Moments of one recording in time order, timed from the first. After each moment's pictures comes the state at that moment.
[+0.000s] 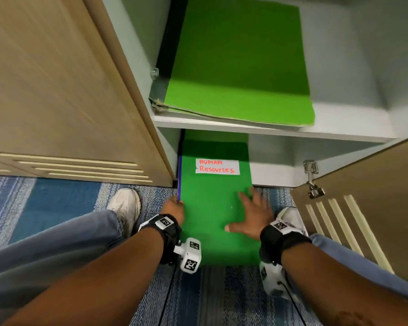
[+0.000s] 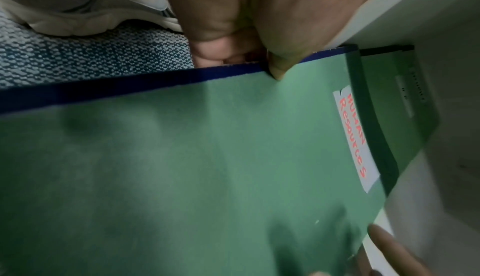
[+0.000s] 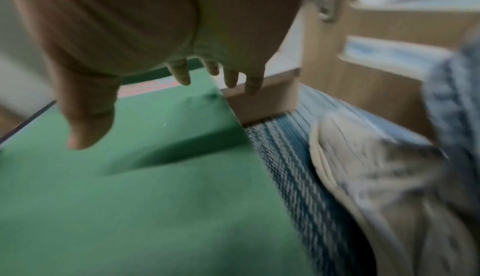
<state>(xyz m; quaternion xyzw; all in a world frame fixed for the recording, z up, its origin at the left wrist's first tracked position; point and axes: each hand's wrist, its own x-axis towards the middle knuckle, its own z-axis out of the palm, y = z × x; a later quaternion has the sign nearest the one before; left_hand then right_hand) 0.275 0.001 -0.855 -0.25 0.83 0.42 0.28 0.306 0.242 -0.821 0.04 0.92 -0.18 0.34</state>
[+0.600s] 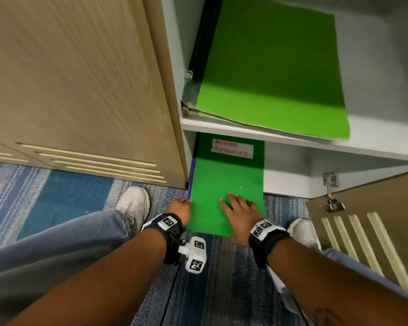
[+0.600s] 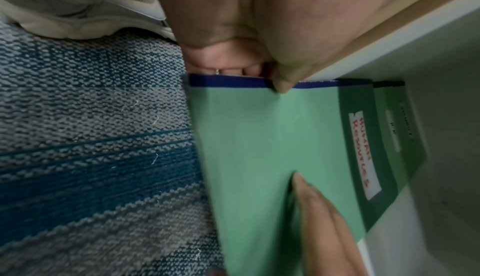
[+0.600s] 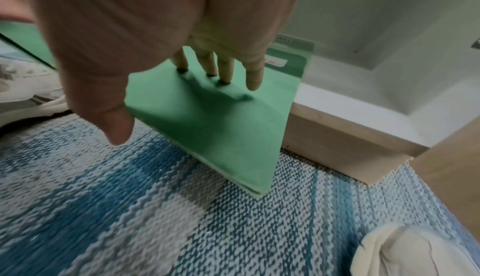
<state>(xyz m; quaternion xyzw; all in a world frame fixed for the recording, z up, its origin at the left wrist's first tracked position) 0.267 -0.018 -0.858 -0.28 0.80 0.43 0.31 0.285 0.188 -0.840 -0.21 0.92 0.02 0.34</state>
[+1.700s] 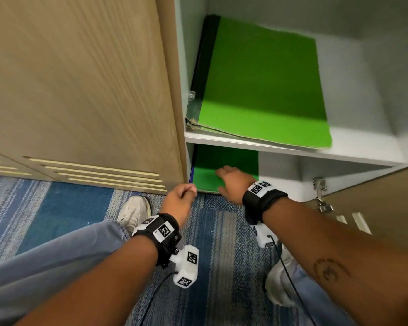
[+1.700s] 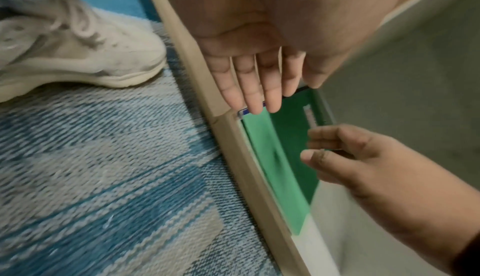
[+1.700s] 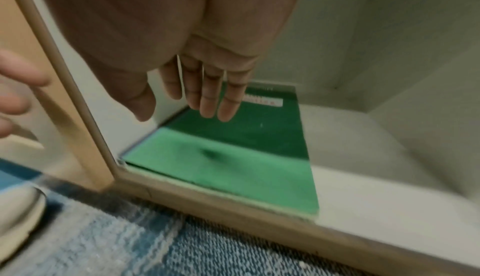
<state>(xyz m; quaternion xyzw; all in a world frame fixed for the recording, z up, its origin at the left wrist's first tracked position) 0.261 -0.026 -0.787 -0.19 0.76 0.60 0.16 0.191 0.163 -0.769 -0.17 0.95 -0.09 0.24</state>
